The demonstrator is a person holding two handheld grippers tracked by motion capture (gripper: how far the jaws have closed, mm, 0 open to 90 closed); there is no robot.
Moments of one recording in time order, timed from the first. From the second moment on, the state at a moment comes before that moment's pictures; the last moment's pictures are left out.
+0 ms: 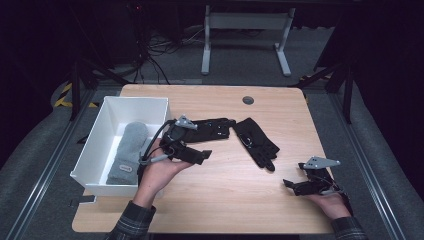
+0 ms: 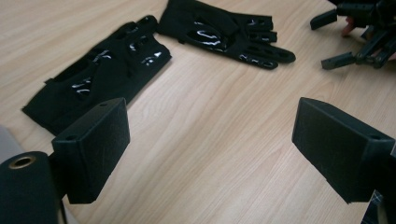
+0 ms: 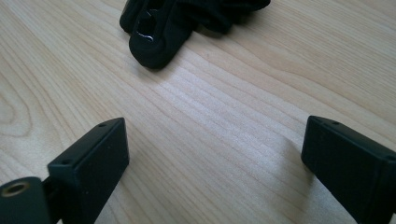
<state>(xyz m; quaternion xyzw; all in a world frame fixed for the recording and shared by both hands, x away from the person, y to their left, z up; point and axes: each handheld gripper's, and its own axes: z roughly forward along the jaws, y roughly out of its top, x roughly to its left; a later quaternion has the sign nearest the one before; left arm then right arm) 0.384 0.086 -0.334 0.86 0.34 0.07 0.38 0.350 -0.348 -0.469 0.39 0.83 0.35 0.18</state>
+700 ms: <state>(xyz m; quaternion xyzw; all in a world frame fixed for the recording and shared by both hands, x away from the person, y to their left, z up) 0.365 0.056 -0.407 0.88 0.32 0.07 0.36 0.351 -0.346 -0.468 0.39 0.84 0.34 0.18</state>
